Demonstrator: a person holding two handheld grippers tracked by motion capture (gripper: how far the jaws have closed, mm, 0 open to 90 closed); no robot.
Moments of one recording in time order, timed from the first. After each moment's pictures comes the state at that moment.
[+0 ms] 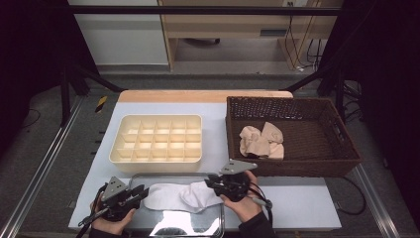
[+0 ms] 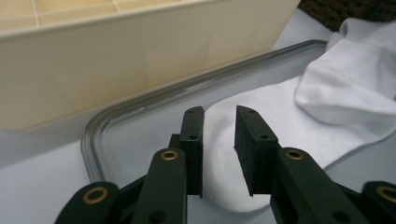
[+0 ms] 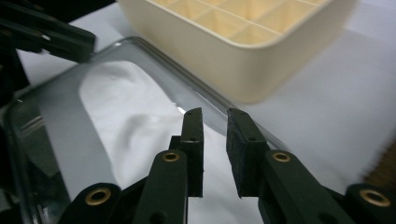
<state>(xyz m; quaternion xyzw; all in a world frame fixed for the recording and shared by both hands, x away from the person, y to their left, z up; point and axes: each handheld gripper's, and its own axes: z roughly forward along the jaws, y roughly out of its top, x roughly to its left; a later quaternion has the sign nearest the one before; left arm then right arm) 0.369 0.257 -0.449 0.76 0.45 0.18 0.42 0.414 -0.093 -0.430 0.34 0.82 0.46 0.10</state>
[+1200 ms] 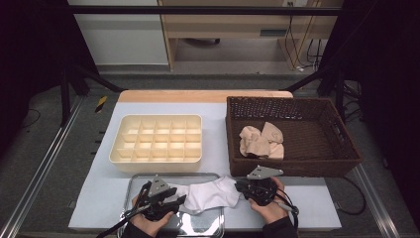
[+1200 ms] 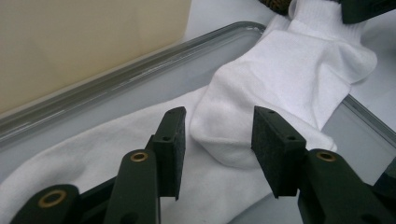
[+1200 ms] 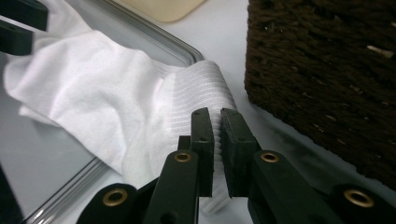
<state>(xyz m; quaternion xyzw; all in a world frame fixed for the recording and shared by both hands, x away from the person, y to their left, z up) 0.379 0.165 -0.460 0.81 0.42 0.12 0.39 0.411 -0.160 -0.463 0.39 0.82 0.40 0.12</state>
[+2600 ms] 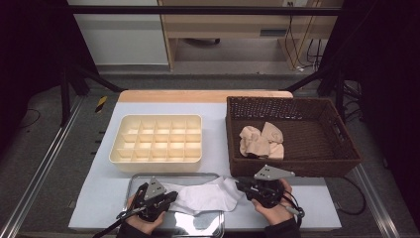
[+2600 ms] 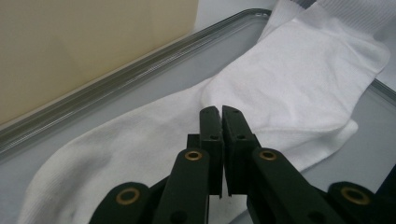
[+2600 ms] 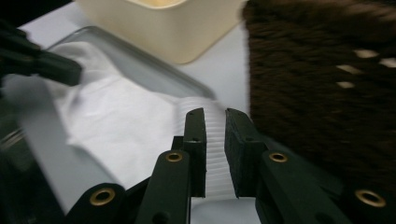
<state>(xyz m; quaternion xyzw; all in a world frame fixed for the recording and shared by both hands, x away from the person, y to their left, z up) 0.378 0.178 -0.463 0.83 0.39 0.14 0.38 0.400 -0.169 -0.438 0.39 0.79 0.45 0.13</state>
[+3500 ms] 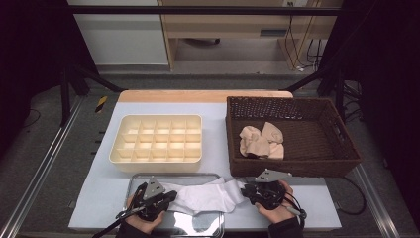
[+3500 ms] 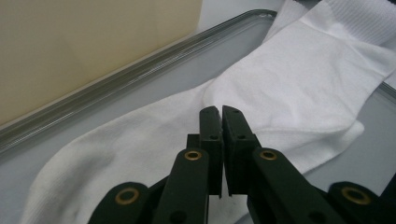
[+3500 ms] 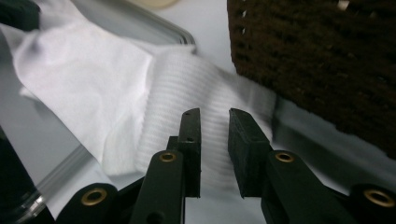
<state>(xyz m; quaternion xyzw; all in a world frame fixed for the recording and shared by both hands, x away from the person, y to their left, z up) 0.379 0.182 -0.464 0.82 0.39 0.15 0.39 0.402 -0.179 -0.462 0.41 0.81 0.40 0.10</state>
